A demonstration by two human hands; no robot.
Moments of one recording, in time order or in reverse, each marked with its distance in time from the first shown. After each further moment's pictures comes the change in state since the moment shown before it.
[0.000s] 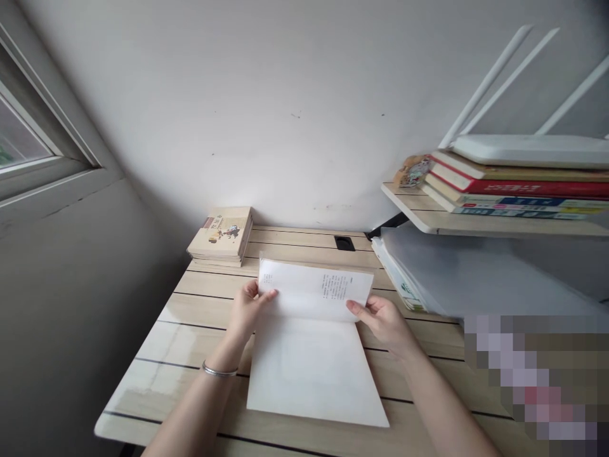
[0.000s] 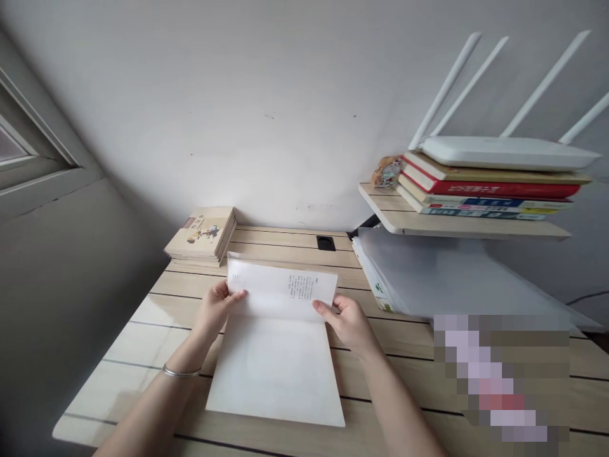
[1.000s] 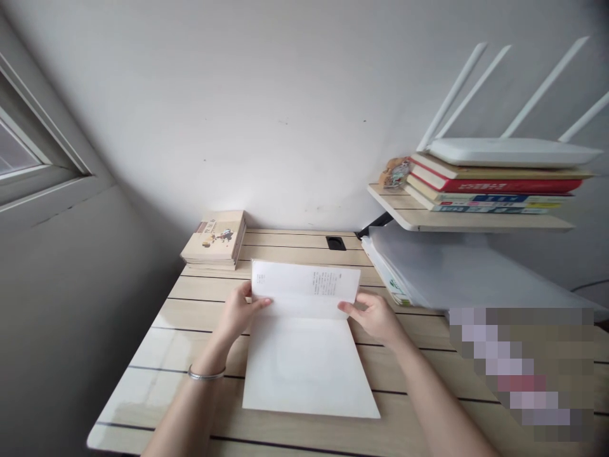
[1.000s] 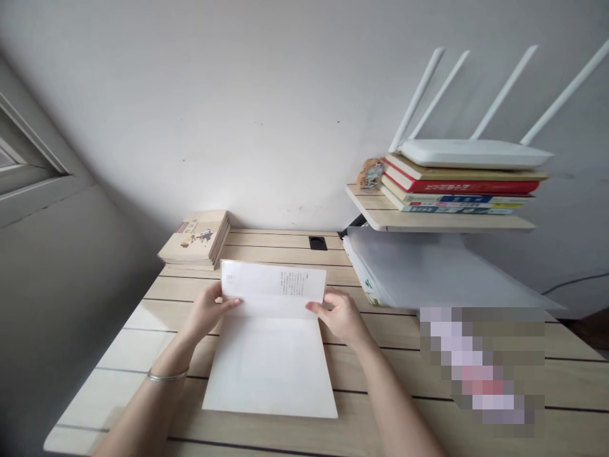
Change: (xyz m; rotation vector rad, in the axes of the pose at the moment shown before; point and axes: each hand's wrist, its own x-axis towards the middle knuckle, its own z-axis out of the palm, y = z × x) left_hand 0.005 0.004 -0.015 0.387 -0.059 0.089; right_hand 0.004 -0.005 -0.007 -0.298 0.032 -0.210
